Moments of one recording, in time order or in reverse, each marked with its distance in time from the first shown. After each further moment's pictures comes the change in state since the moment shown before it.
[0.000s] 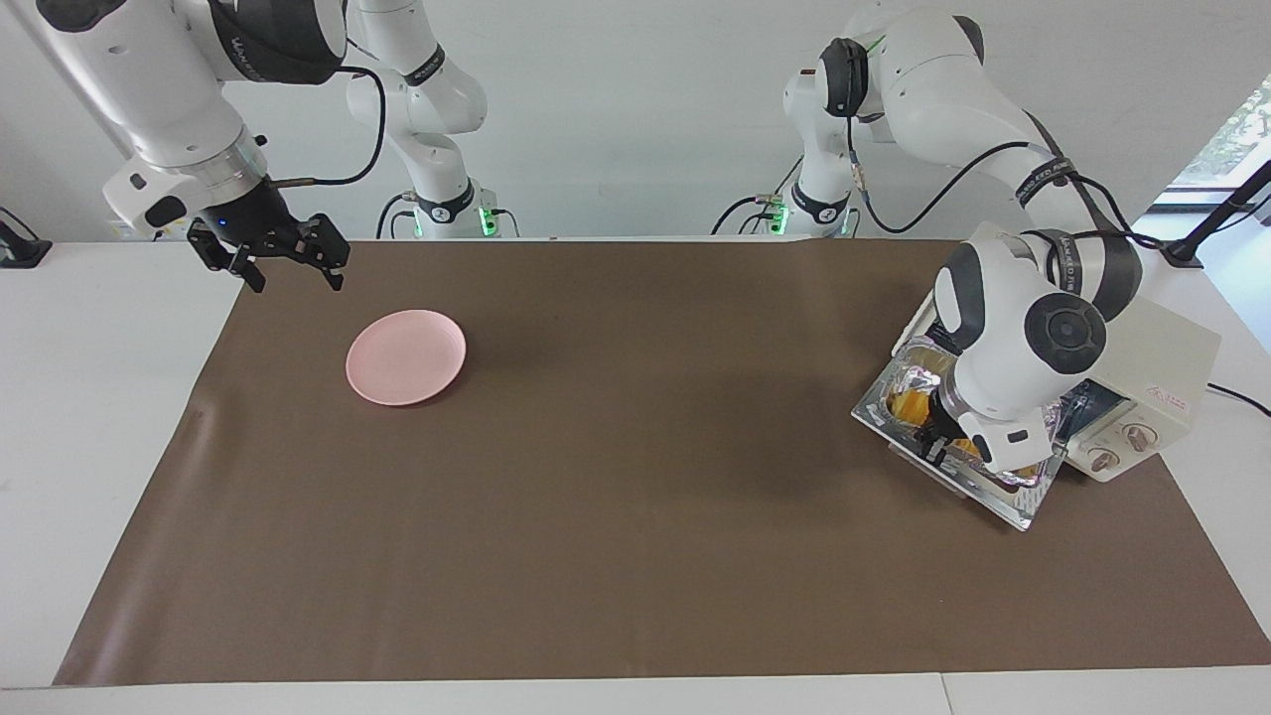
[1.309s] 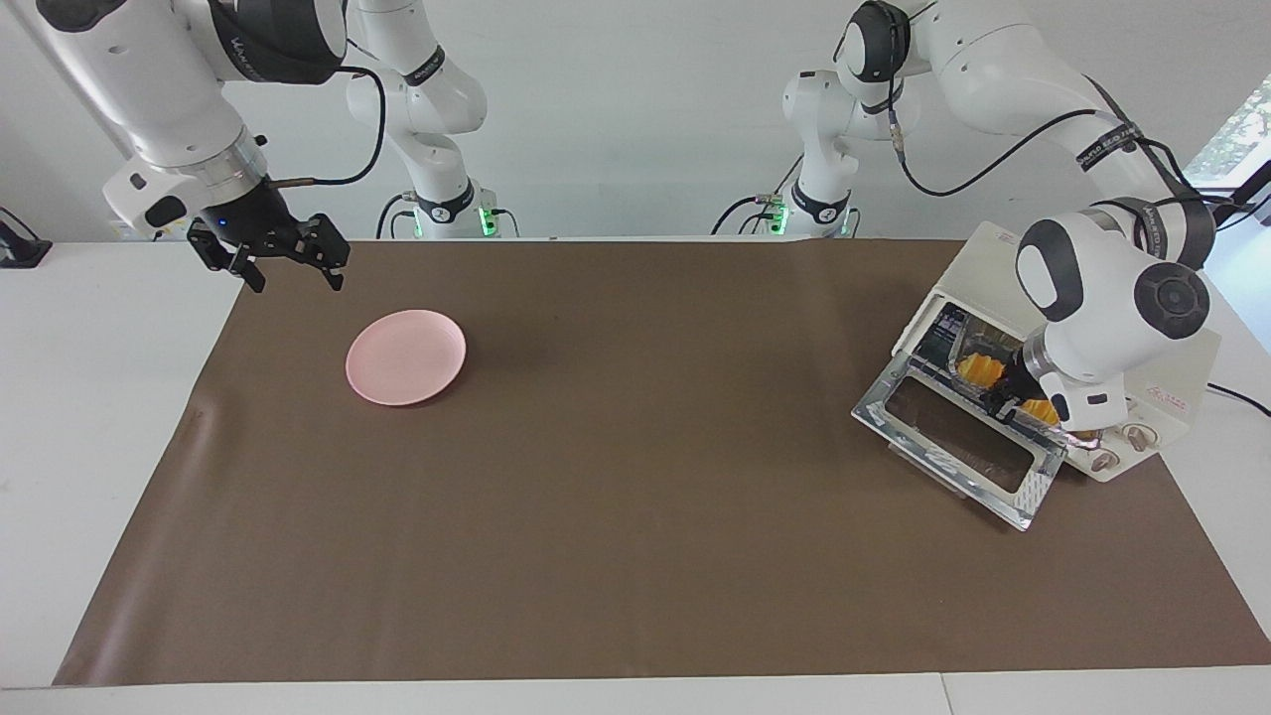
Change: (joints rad) left arm 0.083 -0.172 0.028 -0.279 0.095 0.083 0.244; right arm 0.000 0.000 0.000 0.000 0.000 0.000 0.000
